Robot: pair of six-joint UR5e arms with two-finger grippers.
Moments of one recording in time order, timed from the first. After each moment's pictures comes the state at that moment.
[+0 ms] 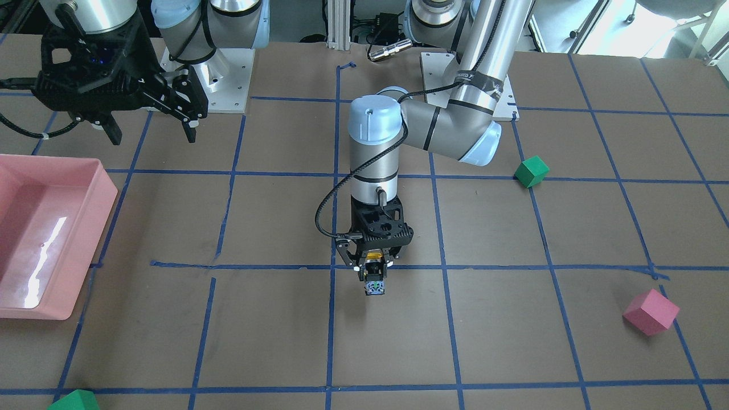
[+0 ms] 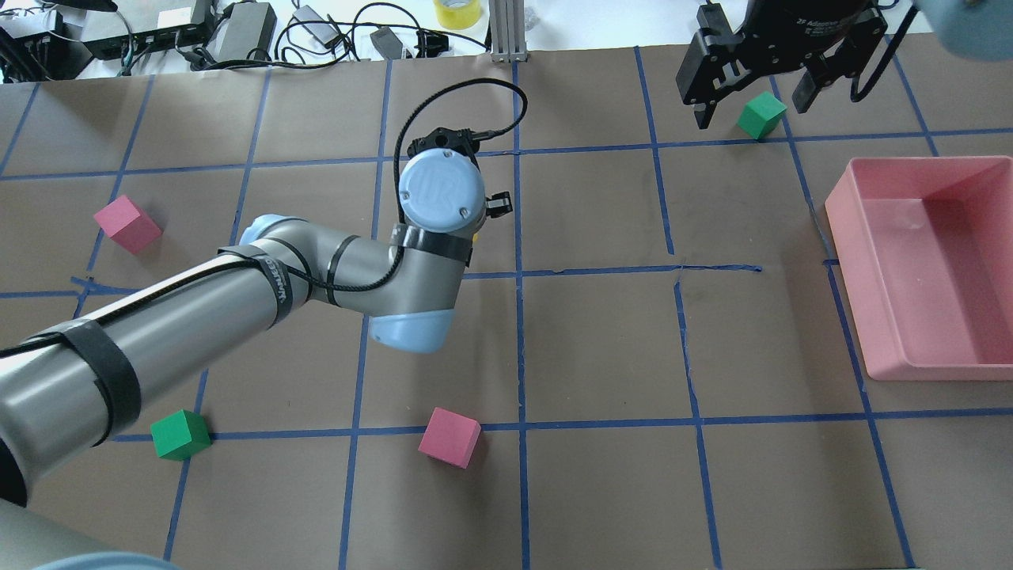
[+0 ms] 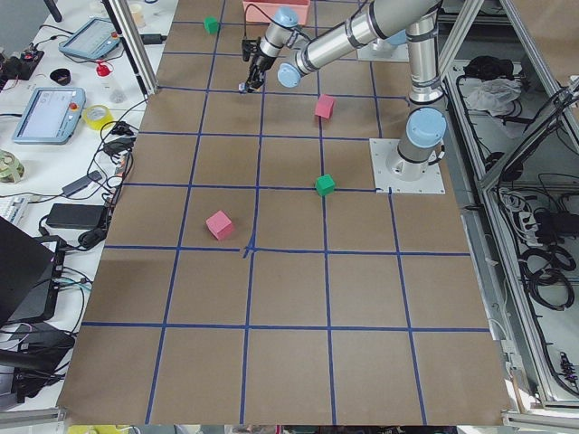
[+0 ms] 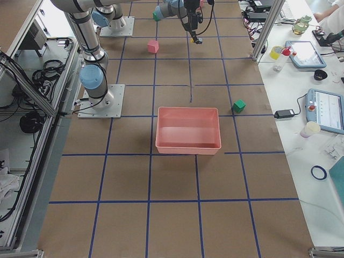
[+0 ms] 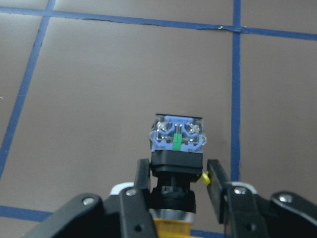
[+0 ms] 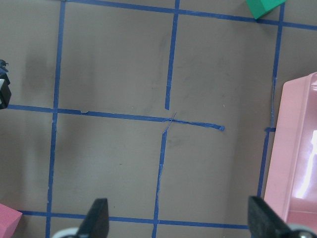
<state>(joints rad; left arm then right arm) -1.89 -1.99 -1.84 -0.50 1.70 -0.54 1.62 -1.52 1.40 -1.53 -1.61 -0.06</state>
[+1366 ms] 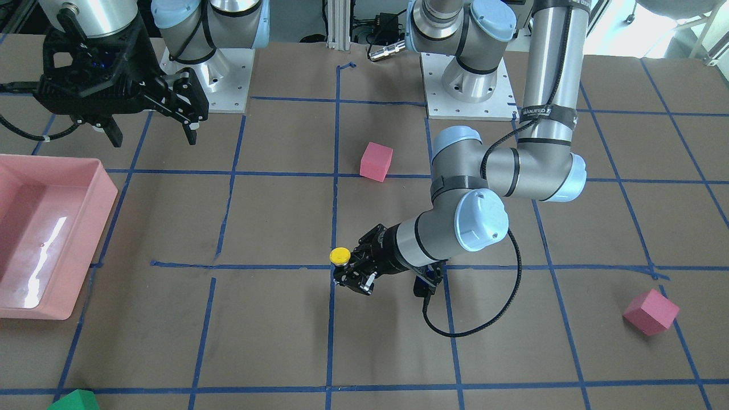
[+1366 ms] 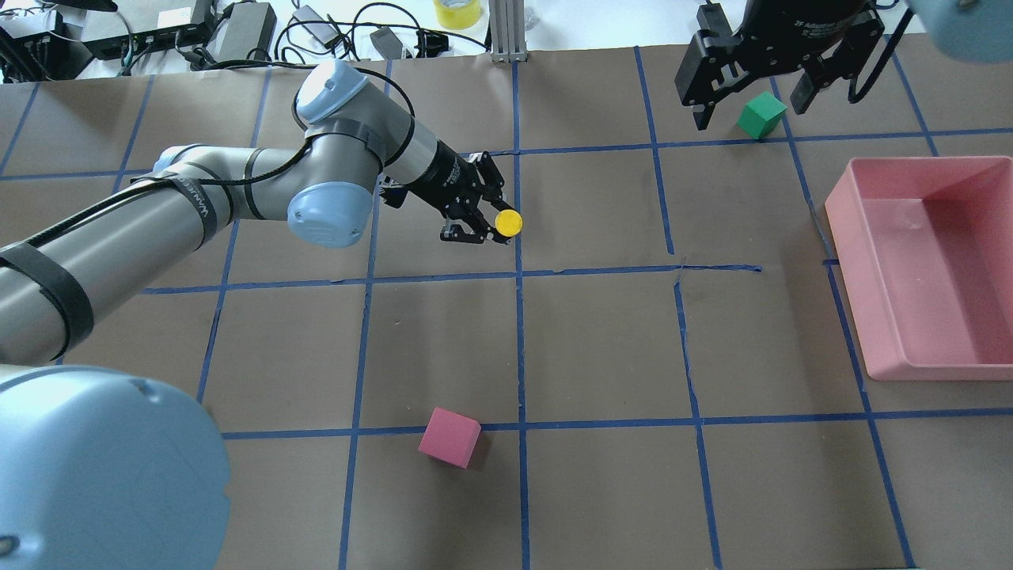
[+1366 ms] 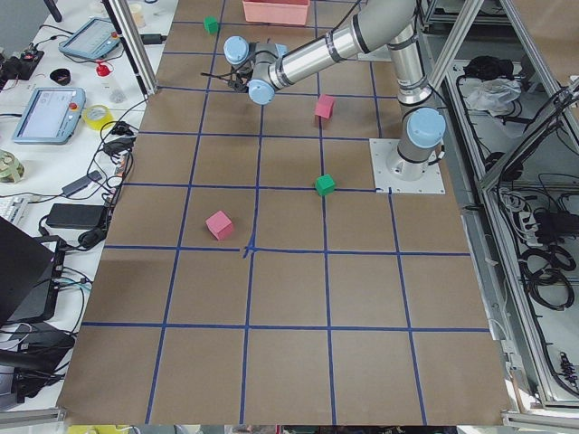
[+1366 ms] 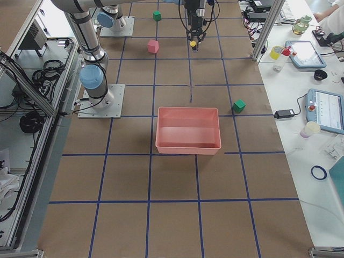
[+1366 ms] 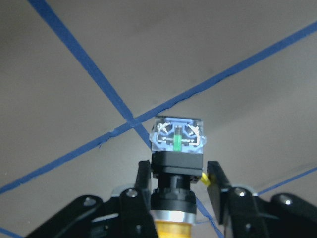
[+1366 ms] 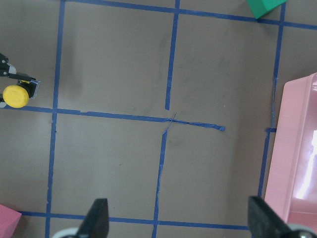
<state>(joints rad) -1.65 -2.09 -1.69 -0.97 0.90 -1.29 1.62 -1.52 1.40 -1.53 -1.61 -0.06</state>
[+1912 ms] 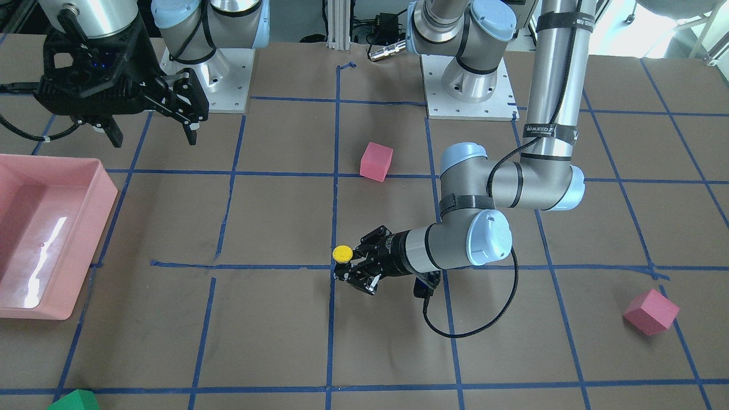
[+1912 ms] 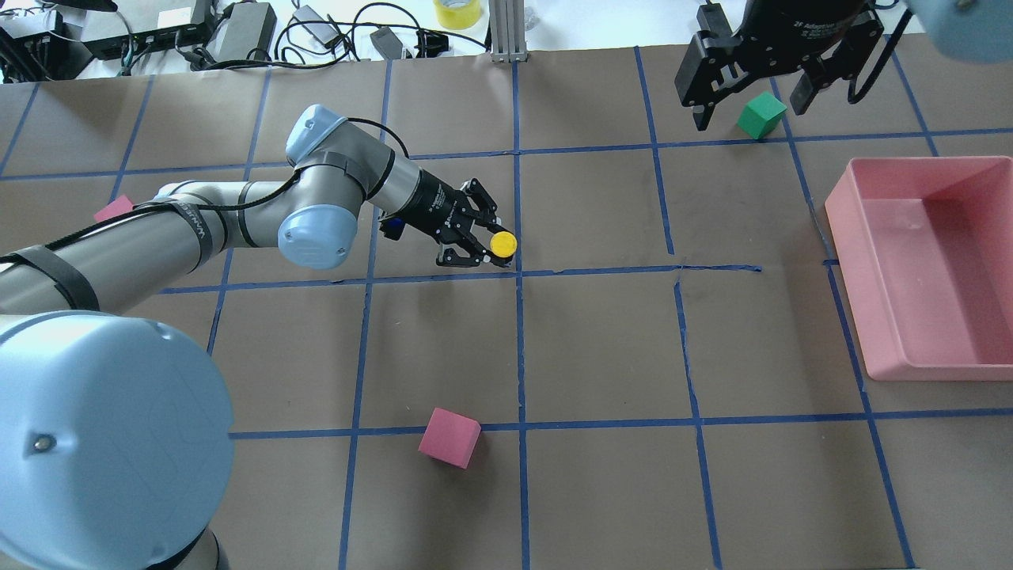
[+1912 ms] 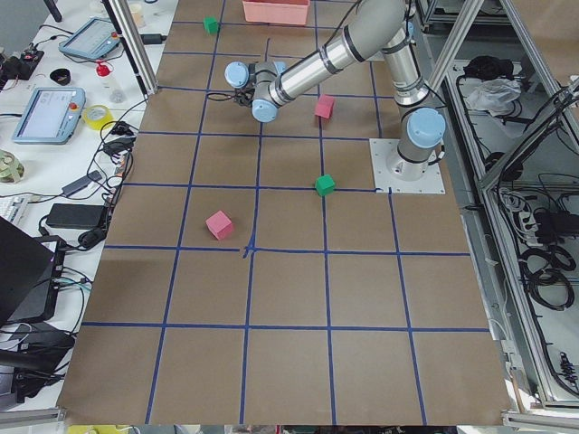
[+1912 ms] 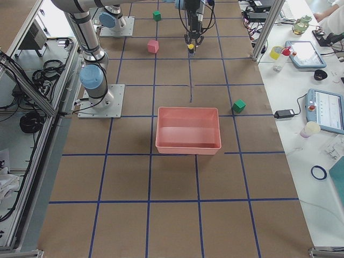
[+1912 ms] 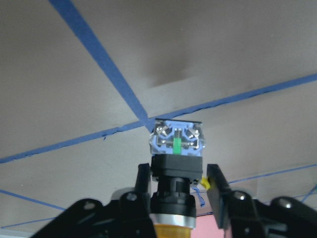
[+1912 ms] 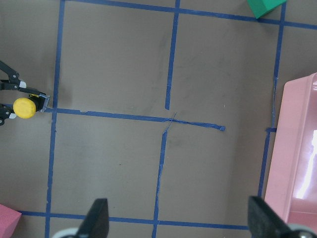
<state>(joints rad) -1.63 -2.14 -1.74 -0.98 0.81 -1.23 1.62 -1.52 1.40 -1.53 -1.61 -0.06</state>
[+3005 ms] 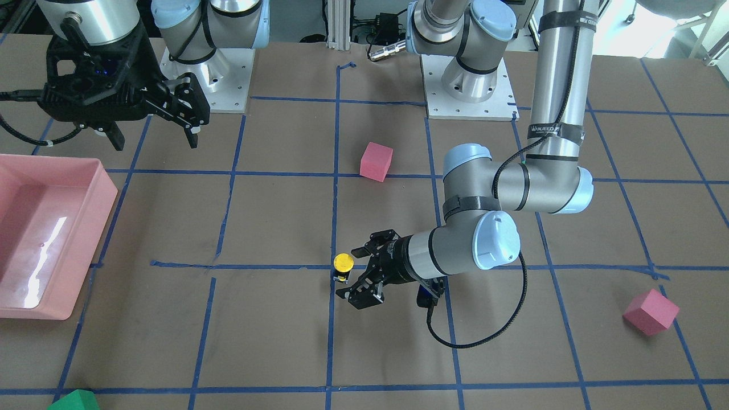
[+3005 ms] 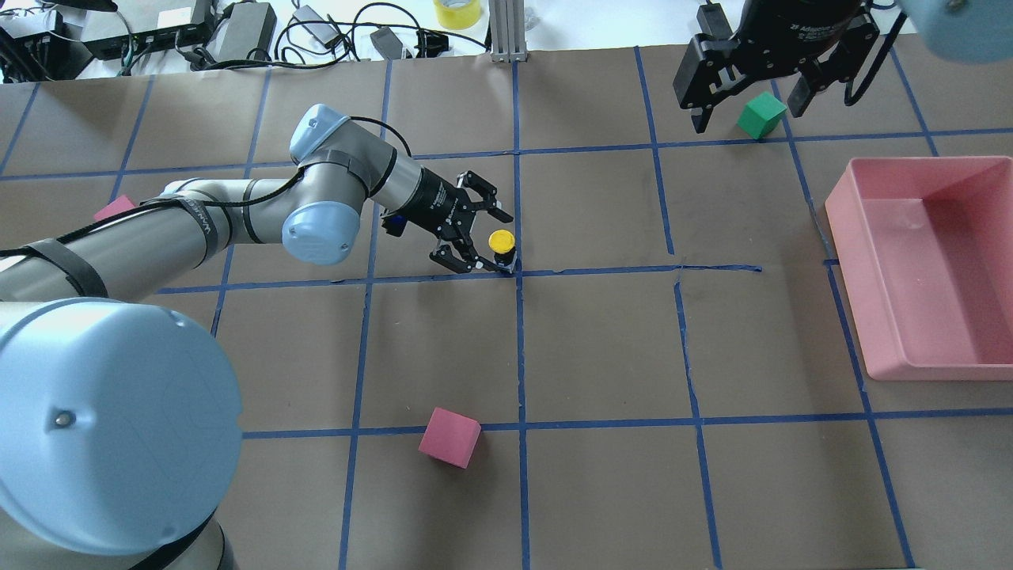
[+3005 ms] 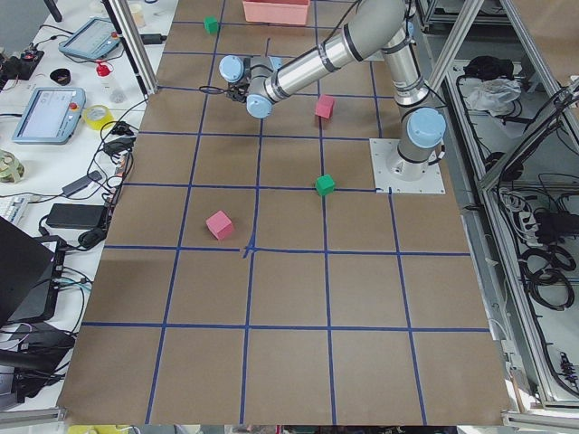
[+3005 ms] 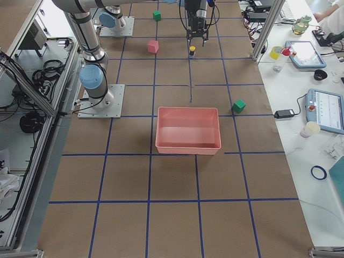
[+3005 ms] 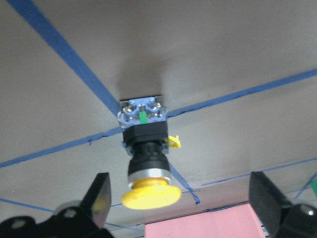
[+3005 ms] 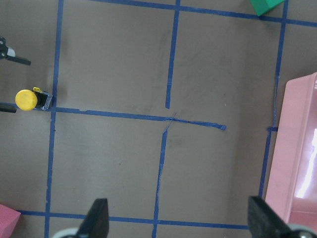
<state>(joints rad) -1.63 -2.11 -1.65 -1.01 0.85 -1.21 1.62 -1.51 1.41 -1.53 -1.61 -0.06</state>
